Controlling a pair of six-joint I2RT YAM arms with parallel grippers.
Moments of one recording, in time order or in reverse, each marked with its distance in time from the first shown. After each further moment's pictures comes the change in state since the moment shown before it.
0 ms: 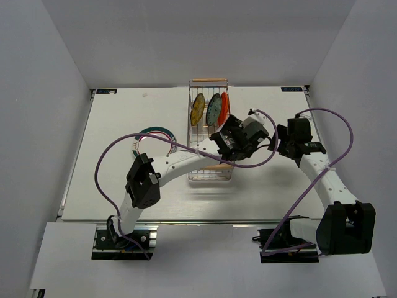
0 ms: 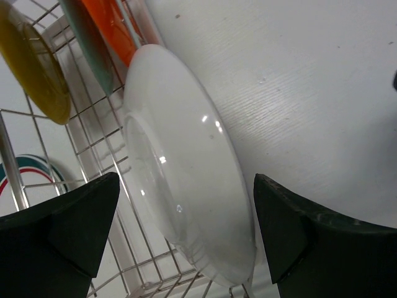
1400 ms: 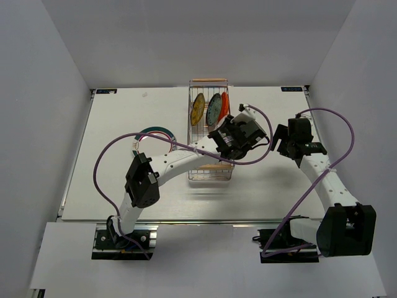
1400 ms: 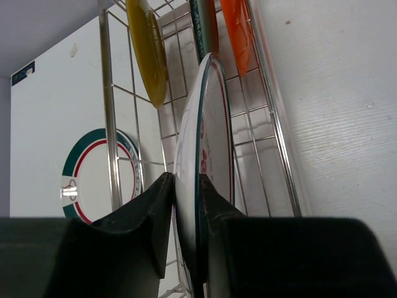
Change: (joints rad) left arm 0.008 -0.002 0.021 -0.119 -0.301 -0.061; right arm 0.000 -0.015 -0.001 -0.002 0.008 0.003
